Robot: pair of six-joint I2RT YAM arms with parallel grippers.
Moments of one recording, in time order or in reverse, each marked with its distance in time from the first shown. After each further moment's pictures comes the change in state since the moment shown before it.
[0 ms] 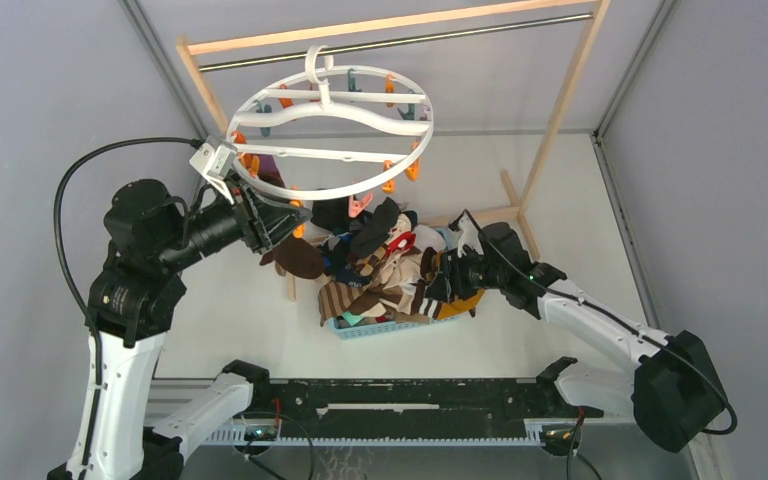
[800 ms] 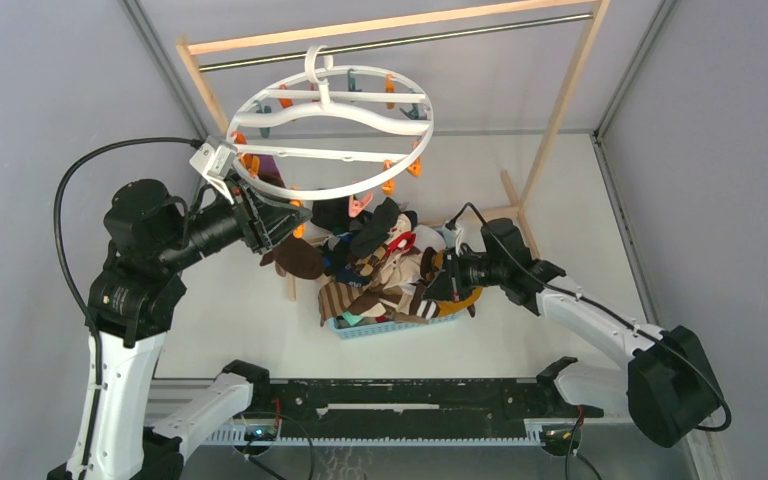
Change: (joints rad) left arm 0.000 0.000 0.000 0.000 0.000 0.000; right arm -0.047 0.050 0.000 0.087 -0.268 0.023
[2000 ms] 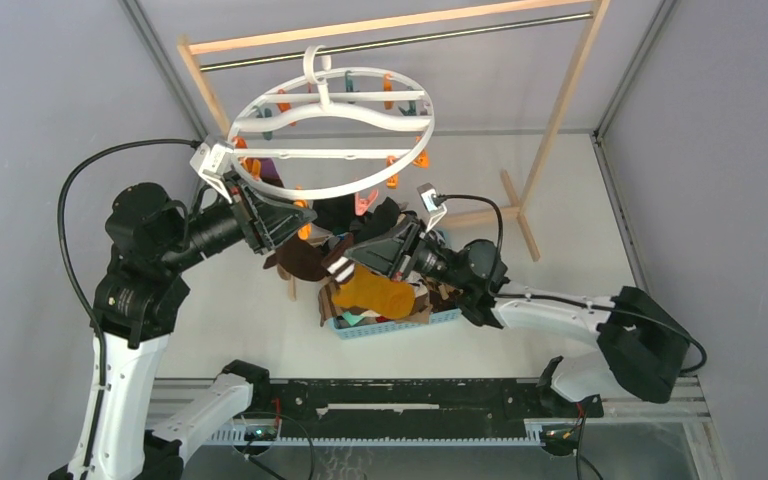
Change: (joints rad) left arm 0.000 -0.020 -0.049 0.083 0.049 -0.116; right arm 0.407 0.167 0.051 1.227 0.344 0.585
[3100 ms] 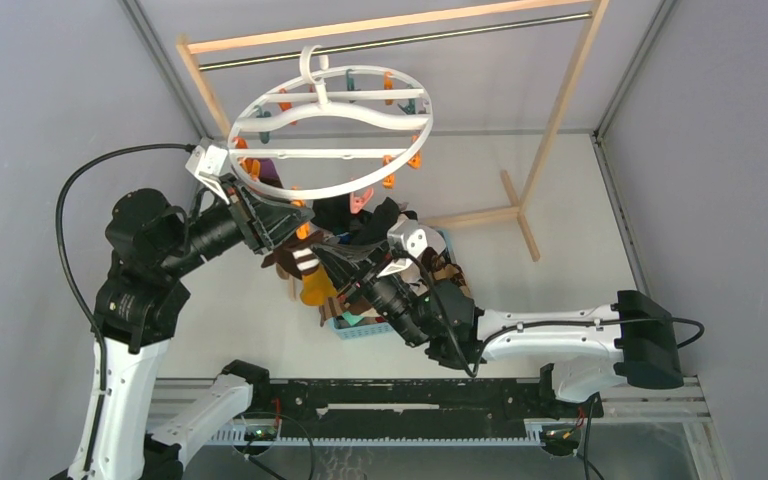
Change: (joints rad) left arm 0.002 -0.024 -0.033 0.022 -0.053 -0.051; right arm 0.478 0.056 0.294 -0.202 0.889 -0.807
